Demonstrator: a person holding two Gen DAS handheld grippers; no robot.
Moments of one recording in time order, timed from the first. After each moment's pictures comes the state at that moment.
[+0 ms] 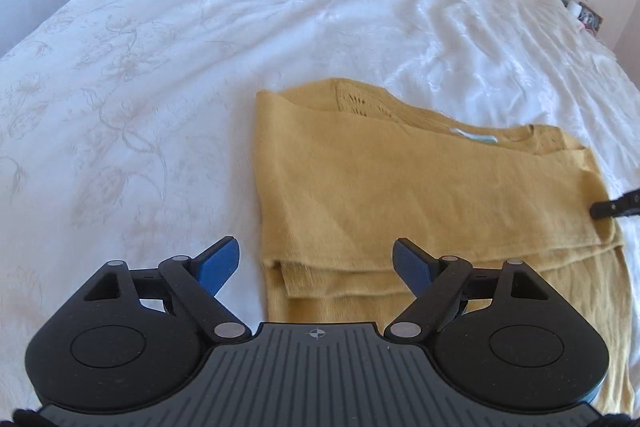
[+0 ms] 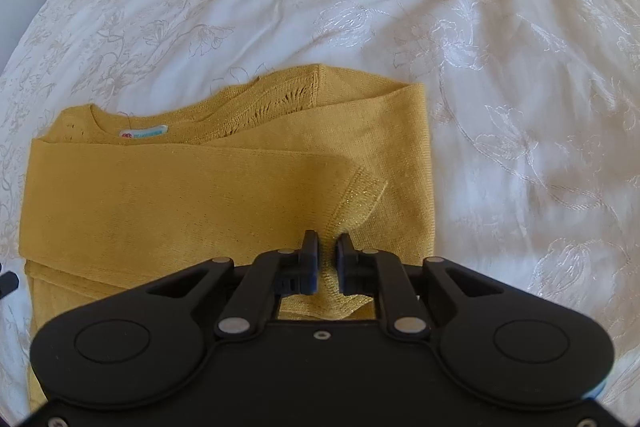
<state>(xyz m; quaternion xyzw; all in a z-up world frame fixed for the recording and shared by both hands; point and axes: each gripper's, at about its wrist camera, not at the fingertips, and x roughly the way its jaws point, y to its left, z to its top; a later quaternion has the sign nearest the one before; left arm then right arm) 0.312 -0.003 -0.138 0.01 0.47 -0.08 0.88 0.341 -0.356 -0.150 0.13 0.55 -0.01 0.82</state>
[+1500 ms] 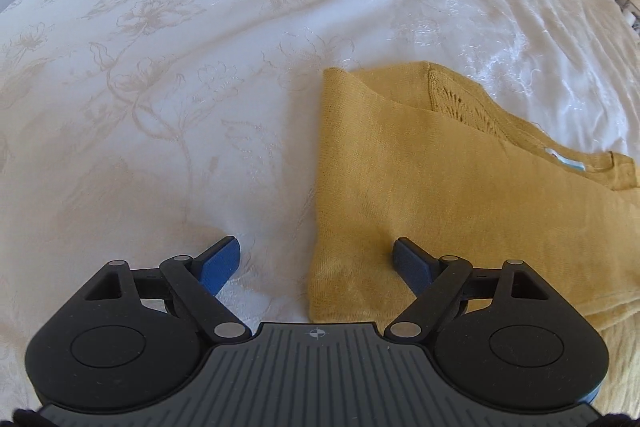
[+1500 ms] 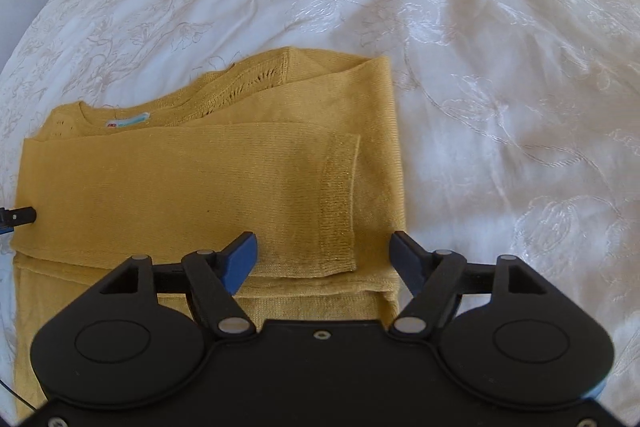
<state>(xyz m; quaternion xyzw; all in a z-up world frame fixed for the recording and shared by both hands) 0.349 0.029 -0.162 -0.03 0.53 -0.03 0.85 0.303 -0.364 -0.156 0.14 0.53 -0.04 0.84</state>
